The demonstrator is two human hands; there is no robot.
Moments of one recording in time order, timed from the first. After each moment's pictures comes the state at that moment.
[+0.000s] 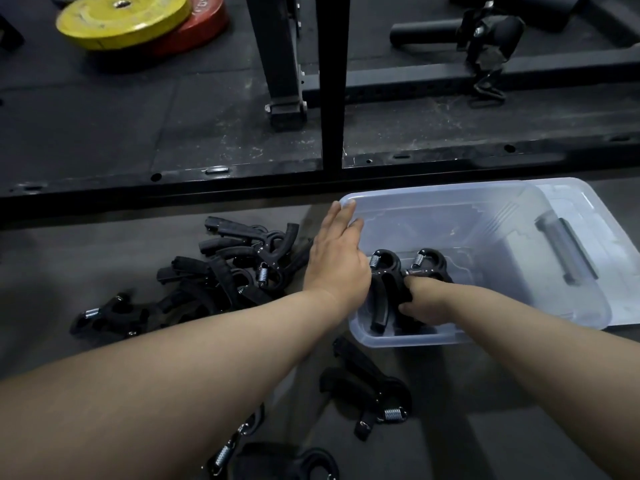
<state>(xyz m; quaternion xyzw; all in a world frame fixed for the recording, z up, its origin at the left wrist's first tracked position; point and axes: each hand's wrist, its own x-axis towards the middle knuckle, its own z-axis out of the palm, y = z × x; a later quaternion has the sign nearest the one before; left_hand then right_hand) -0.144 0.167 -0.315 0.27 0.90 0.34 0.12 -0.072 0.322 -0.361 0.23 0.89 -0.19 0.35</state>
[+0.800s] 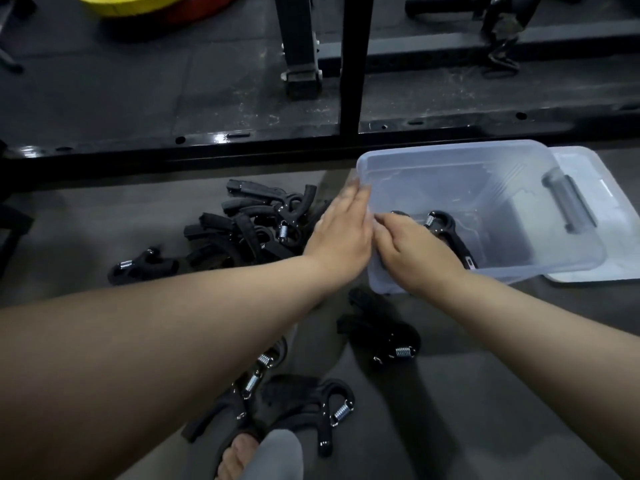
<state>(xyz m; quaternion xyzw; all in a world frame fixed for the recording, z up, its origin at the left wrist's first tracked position) -0.124 0.119 -0.318 0.34 0.89 0.29 0.13 -0.043 0.231 -0.300 0.14 0.94 -0.32 0.00</state>
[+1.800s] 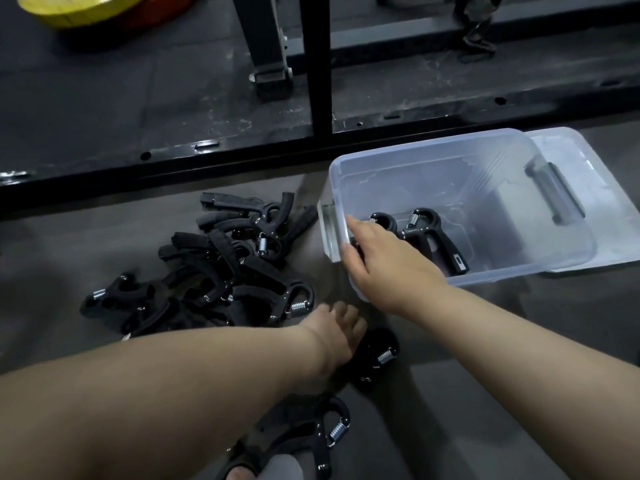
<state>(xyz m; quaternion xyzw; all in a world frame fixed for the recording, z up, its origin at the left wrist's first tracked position) -0.070 0.091 -0.408 0.63 0.72 -0.23 0.19 -0.045 0.231 -0.310 0.14 0.95 -0.27 0.06</state>
